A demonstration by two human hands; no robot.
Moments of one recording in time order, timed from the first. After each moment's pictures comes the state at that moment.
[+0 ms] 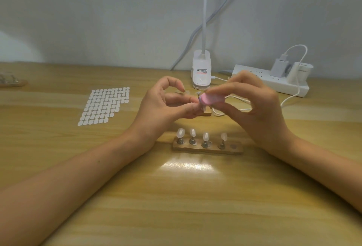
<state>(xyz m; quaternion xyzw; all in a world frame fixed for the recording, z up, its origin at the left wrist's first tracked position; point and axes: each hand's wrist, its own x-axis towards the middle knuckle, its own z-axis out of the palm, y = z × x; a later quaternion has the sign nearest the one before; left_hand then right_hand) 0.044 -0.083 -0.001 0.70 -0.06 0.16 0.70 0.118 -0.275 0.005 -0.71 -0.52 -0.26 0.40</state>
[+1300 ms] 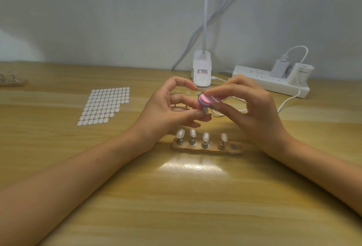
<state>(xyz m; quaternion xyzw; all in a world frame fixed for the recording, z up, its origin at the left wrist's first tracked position) 0.046 -0.083 -0.002 0.70 -0.10 0.10 0.70 0.122 -0.272 0.002 -0.73 -0.49 -0.22 0.43</state>
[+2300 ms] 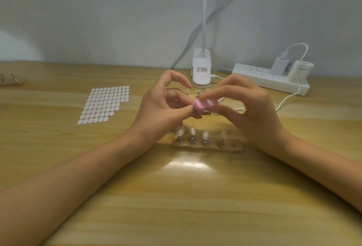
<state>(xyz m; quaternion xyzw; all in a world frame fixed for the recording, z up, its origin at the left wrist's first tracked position) 0.044 -0.084 -0.004 0.74 -0.09 0.19 0.63 0.119 -0.271 0.003 -0.71 -0.53 -0.23 0.39</state>
